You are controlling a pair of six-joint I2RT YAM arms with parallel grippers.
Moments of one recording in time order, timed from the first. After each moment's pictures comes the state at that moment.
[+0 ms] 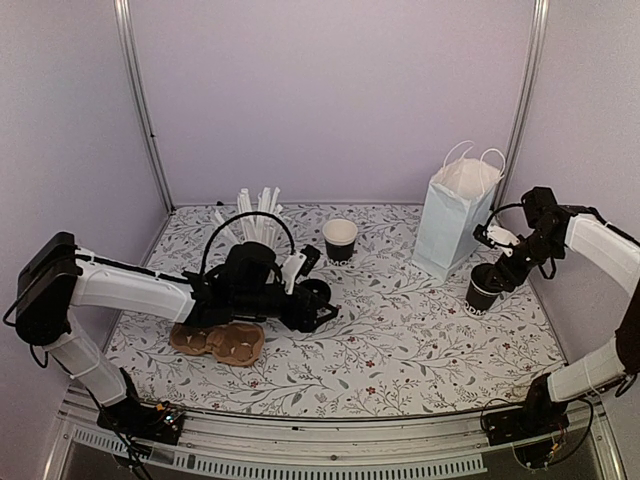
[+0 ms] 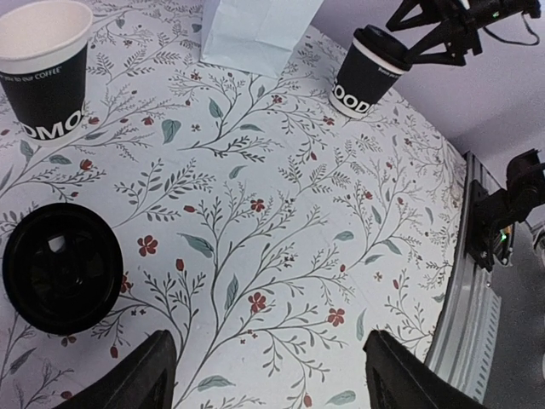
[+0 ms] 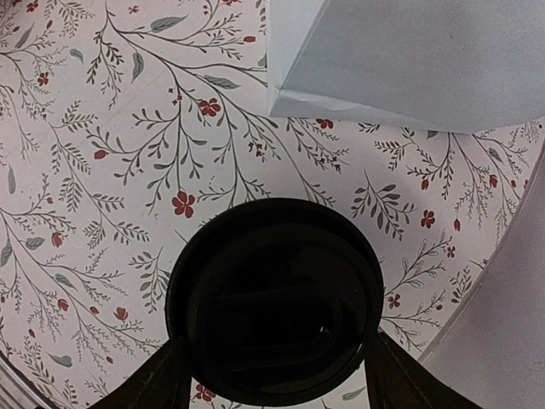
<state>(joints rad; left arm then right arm) -0.93 1.59 0.80 0.26 0.20 -0.34 0.02 1.33 1.05 -0.86 -0.19 -0.75</state>
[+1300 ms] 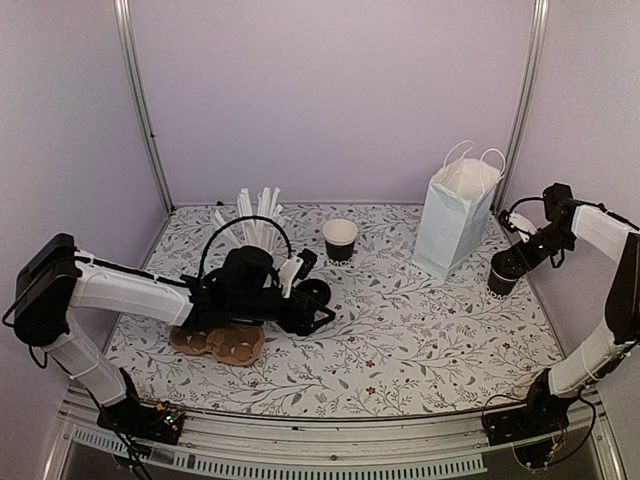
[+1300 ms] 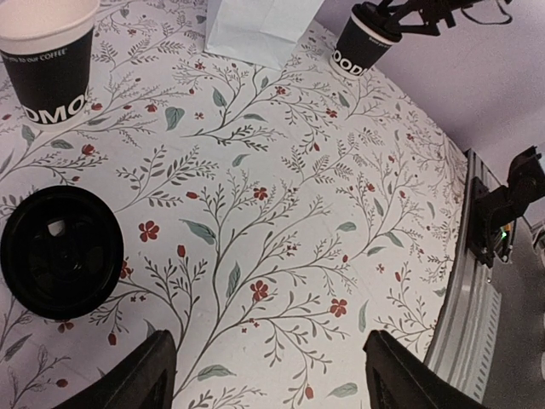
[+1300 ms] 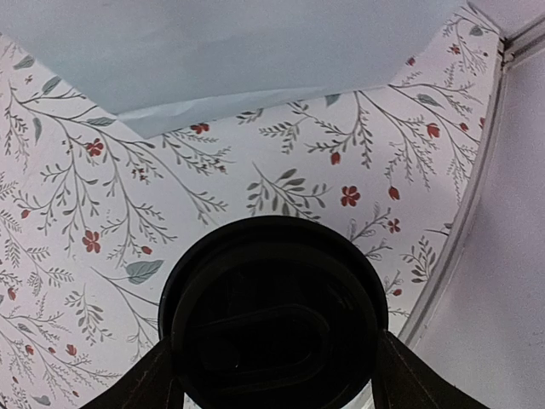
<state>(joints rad) -0.93 1.58 0.77 0.28 0.20 -0.35 -0.18 1.48 1.12 -0.76 -0.24 -0.69</state>
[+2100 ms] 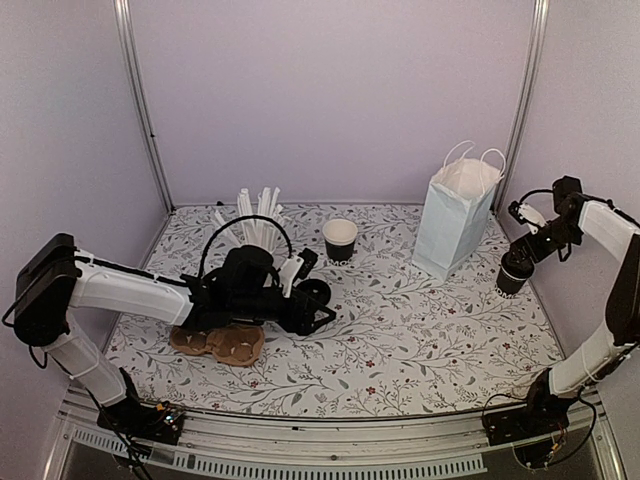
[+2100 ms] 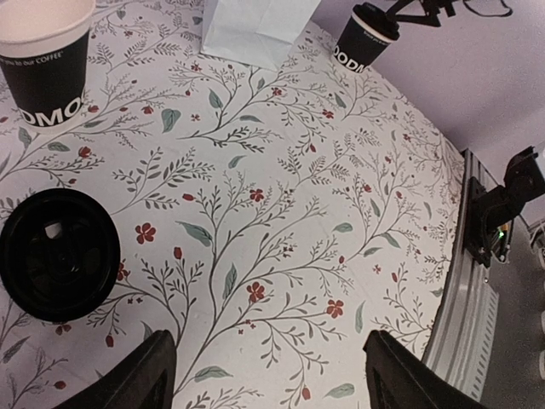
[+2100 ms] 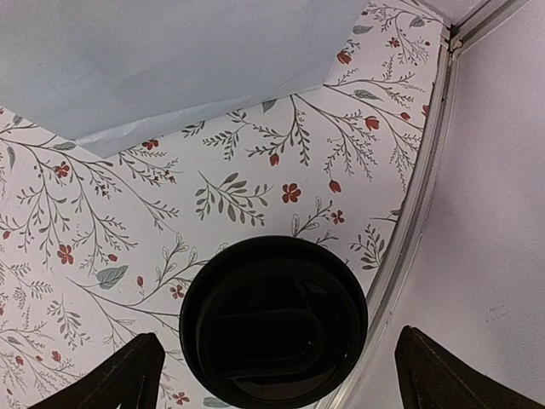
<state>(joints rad) -0.93 1.58 0.77 0.28 0.20 -0.35 -0.24 1.48 1.18 -0.76 -0.21 -0.66</state>
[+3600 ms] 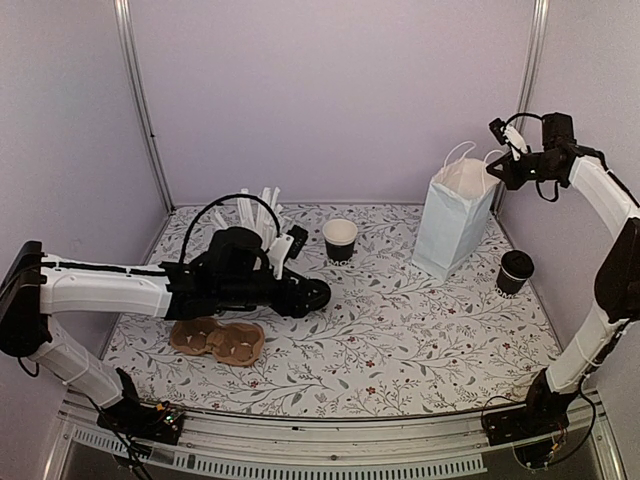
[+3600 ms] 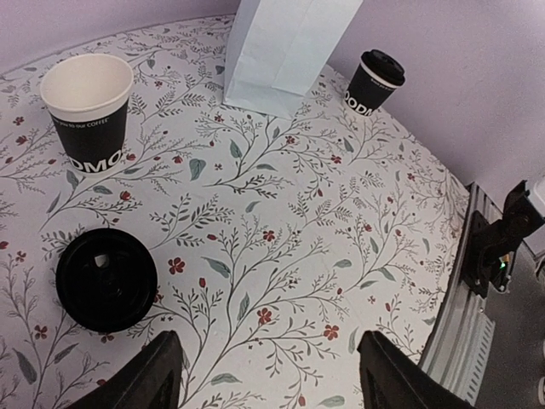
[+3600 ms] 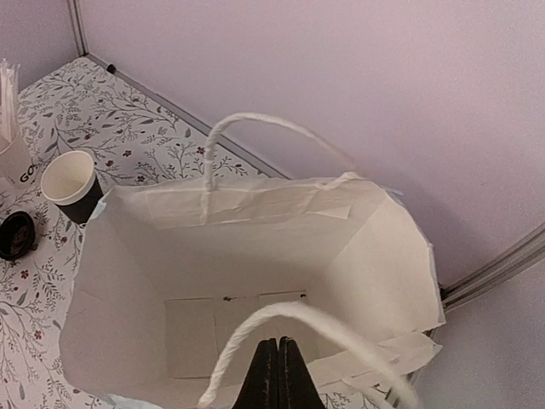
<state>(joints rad) -0.94 1.45 0.83 0.14 0.09 -0.35 -0.10 1.65 1.67 -0.62 -0.53 -0.55</state>
